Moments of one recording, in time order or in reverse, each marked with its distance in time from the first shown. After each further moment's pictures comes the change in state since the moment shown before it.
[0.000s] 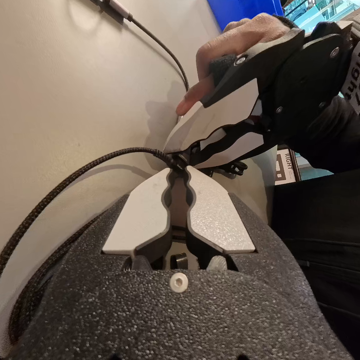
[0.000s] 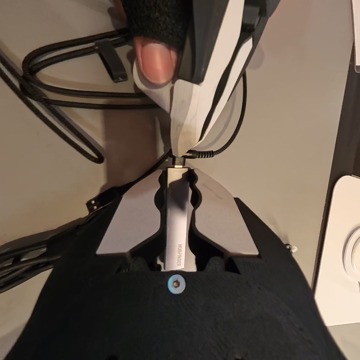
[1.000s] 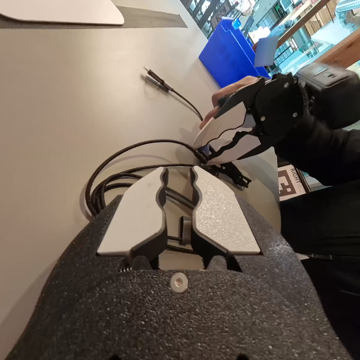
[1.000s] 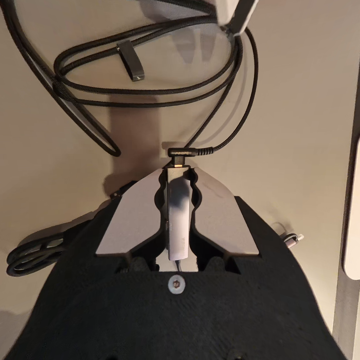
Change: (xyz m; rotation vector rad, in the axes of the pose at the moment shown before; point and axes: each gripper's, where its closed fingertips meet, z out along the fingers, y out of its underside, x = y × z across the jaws) left arm -0.011 -0.013 -0.078 0.206 -0.029 0.098; right arm -0.014 0.003 -0.015 -0.100 0.019 0.205
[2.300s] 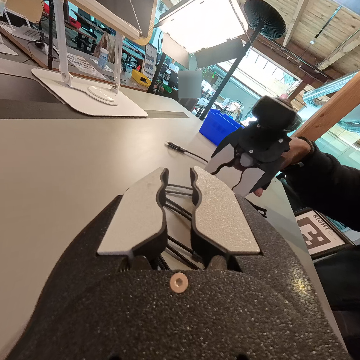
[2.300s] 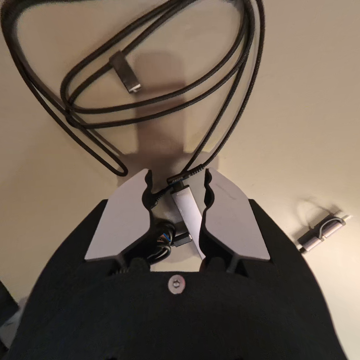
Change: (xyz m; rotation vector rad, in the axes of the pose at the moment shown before) left arm -0.001 -0.011 -0.054 0.448 -0.043 0.124; right arm -0.027 -0.016 0.004 -0.190 -0.097 0.347
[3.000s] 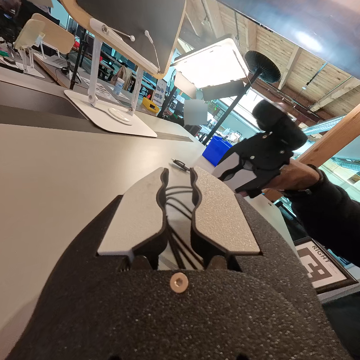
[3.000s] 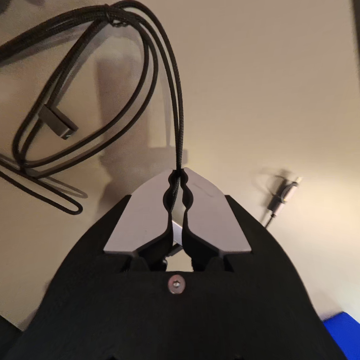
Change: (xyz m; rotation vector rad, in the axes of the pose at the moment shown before) left arm -0.014 -0.018 -0.016 0.148 -0.035 -0.069; right arm 0.033 -0.019 -0.018 -0.013 0.204 0.177
